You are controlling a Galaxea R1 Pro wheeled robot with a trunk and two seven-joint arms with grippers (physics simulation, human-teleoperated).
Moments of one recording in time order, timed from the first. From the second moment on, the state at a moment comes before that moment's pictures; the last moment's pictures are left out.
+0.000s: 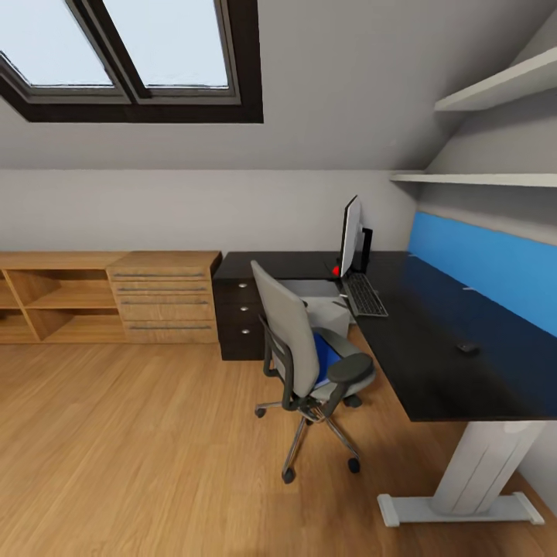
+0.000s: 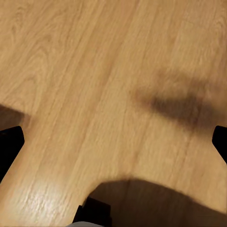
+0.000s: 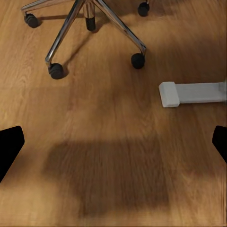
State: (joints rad) left arm 0.00 0.04 0.01 -0.36 0.37 -0.34 0.00; right arm -0.06 0.00 -0.02 -0.29 -0.01 -0.67 0.00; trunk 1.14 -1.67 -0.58
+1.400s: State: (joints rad) left arm 0.00 -0.11 -0.15 -1.57 0.21 0.43 0.32; right arm -0.64 0.12 -0.01 -0.52 -0.10 0.06 -0.13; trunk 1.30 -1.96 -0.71
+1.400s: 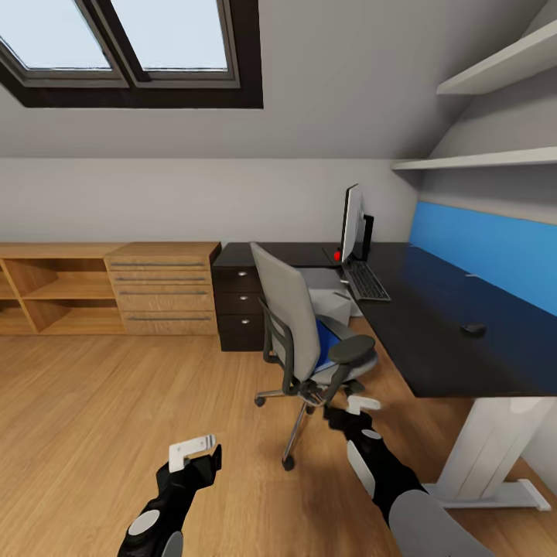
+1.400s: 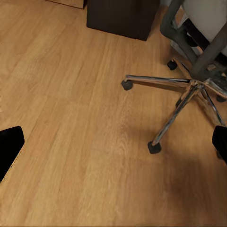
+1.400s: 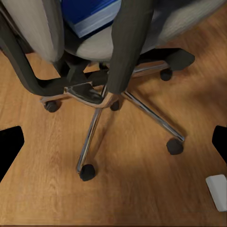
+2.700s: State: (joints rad) left arm 0.00 -0.06 -0.20 -1.62 0.22 0.35 0.33; right arm -0.53 0.11 -0.01 -0.83 -0.08 0.06 -0.13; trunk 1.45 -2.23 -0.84
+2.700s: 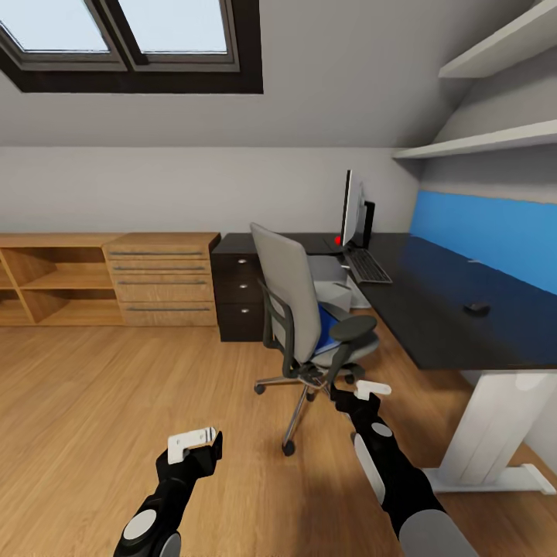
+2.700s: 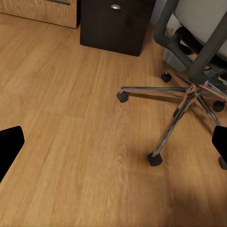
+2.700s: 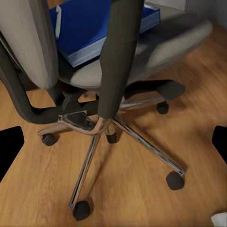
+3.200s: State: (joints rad) left arm 0.00 -0.06 -0.21 -1.62 0.22 0.35 0.33; right arm -0.53 0.11 -0.01 -0.83 -0.08 0.06 -0.13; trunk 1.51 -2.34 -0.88
